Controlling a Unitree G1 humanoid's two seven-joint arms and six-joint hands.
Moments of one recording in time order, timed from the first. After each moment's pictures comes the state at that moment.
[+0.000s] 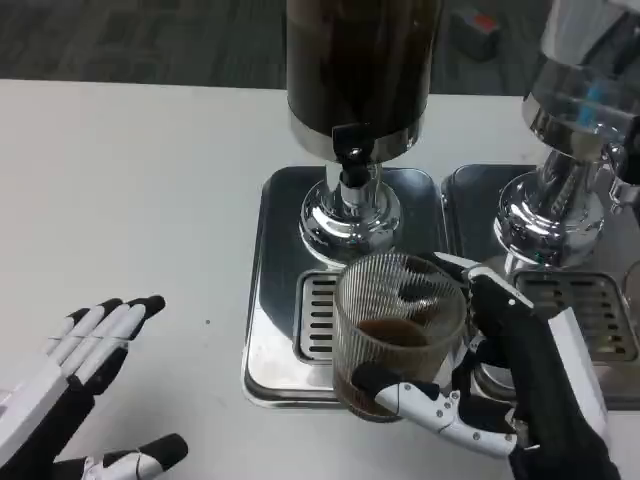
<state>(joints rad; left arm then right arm) 0.40 0.73 0.11 0.20 0.59 -0.78 0.20 0.52 -0.05 0.28 -0.40 -0.39 -0.23 -0.13</state>
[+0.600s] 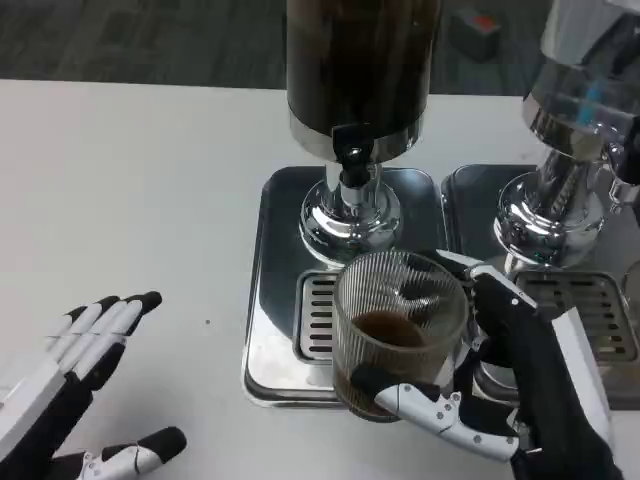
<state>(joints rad) 0.39 0.72 0.10 0.21 0.57 -0.78 0.19 0.54 -0.04 0.29 -0.44 -0.42 -0.23 -0.13</state>
